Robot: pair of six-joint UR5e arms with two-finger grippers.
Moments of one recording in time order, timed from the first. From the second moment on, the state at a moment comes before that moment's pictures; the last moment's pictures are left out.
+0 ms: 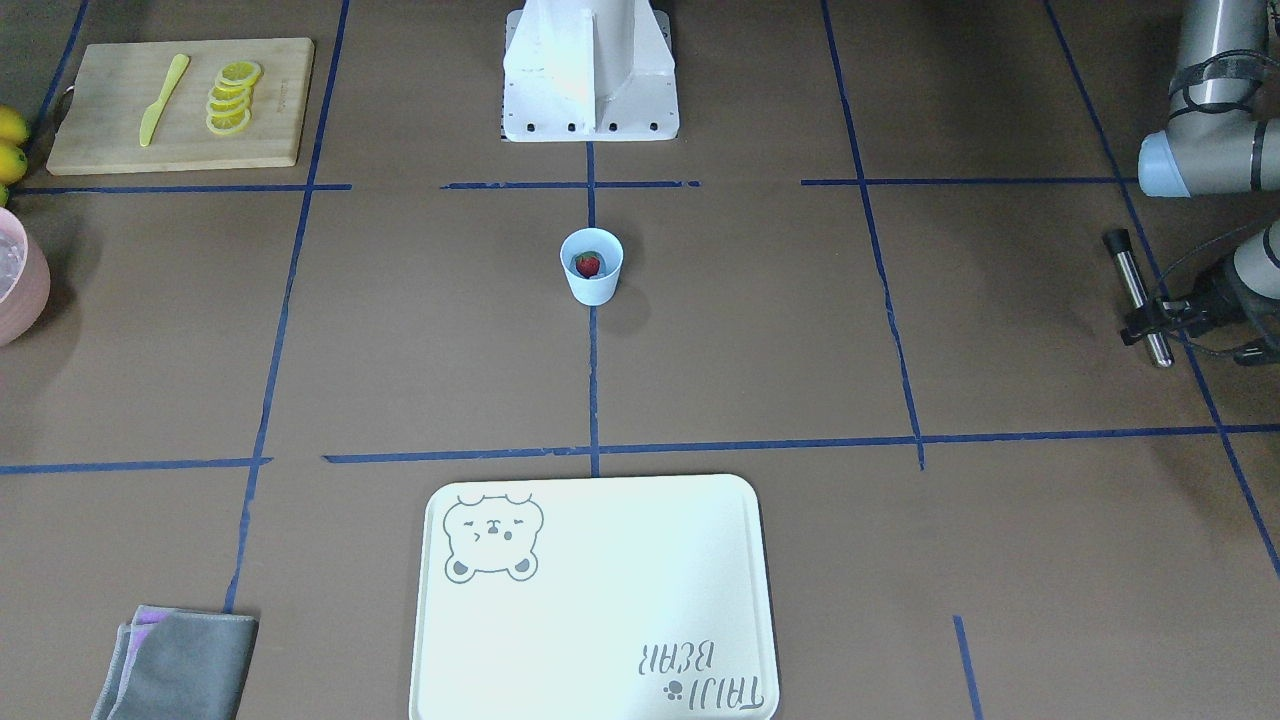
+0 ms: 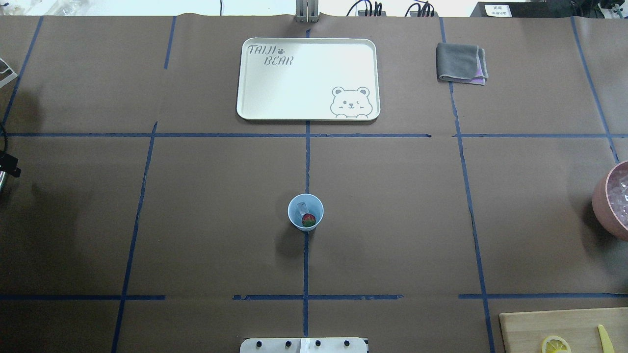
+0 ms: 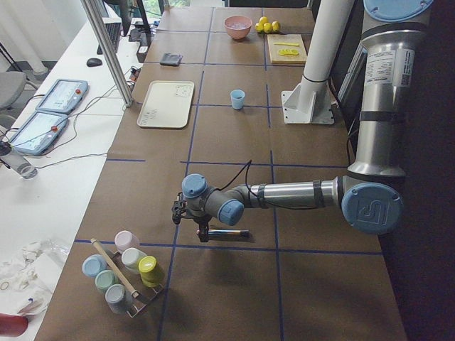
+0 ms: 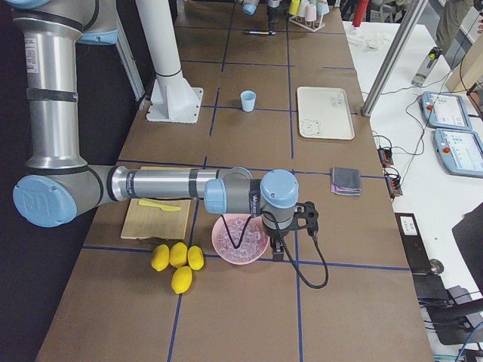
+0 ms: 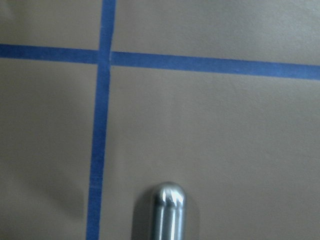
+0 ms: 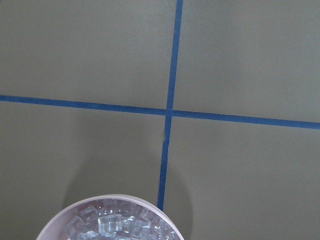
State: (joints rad) left arm -1.15 -1.59 -1.37 -2.09 -2.27 -0.59; right arm 1.62 -1.60 1.66 -1.57 2.37 -0.07
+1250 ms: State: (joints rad) left arm -1.15 -1.59 -1.36 -2.09 -2.28 -0.60; right arm 1.62 -1.59 1.66 -1.57 2.37 -0.07
